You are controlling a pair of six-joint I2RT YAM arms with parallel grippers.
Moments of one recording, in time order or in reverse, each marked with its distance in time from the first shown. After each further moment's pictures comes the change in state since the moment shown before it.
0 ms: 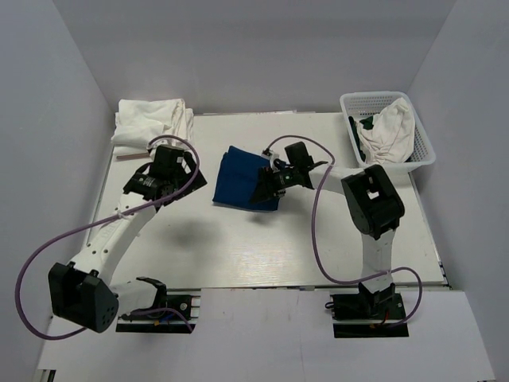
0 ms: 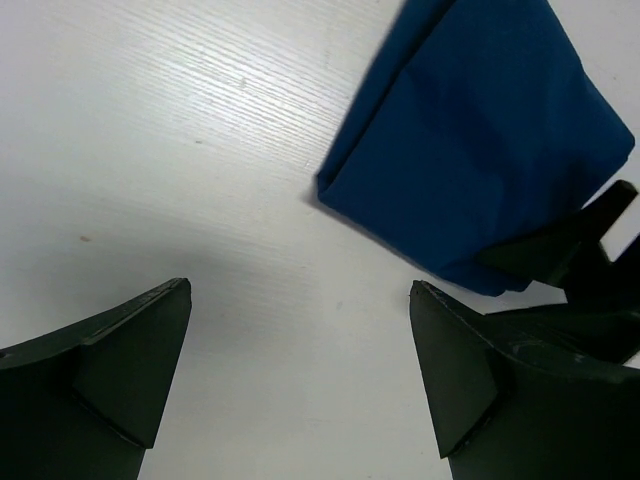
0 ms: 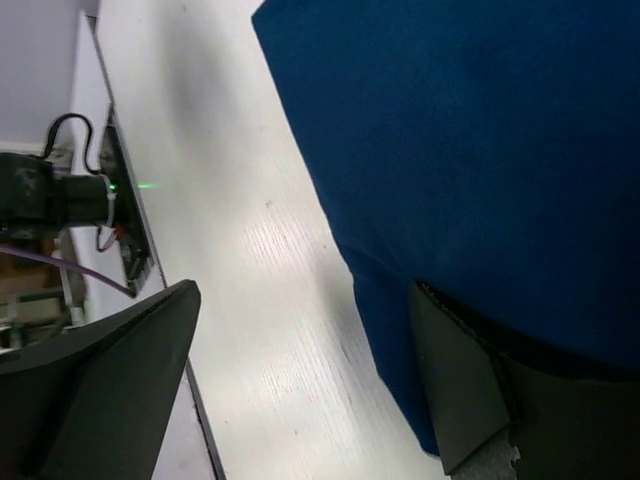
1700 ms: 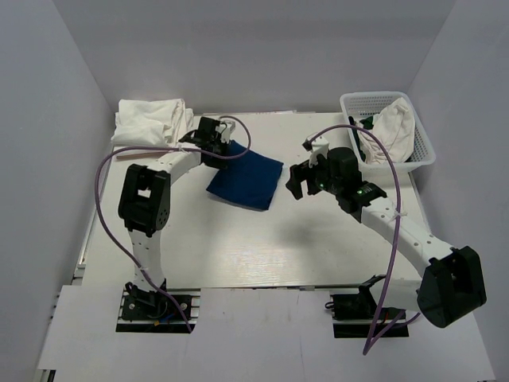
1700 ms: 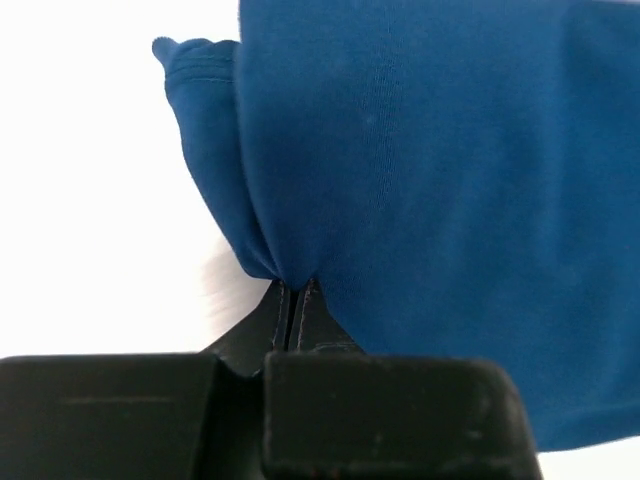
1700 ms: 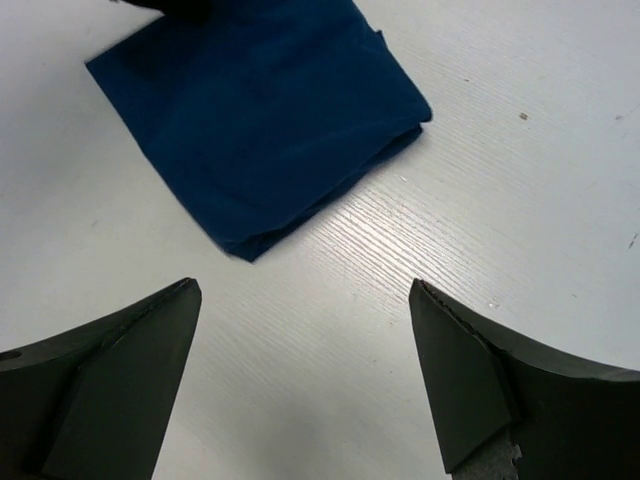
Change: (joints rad) left arm 0.007 0.862 0.451 0.331 0.365 0.689; right arm -0.008 -0.802 -0.357 -0.082 0.725 -0.272
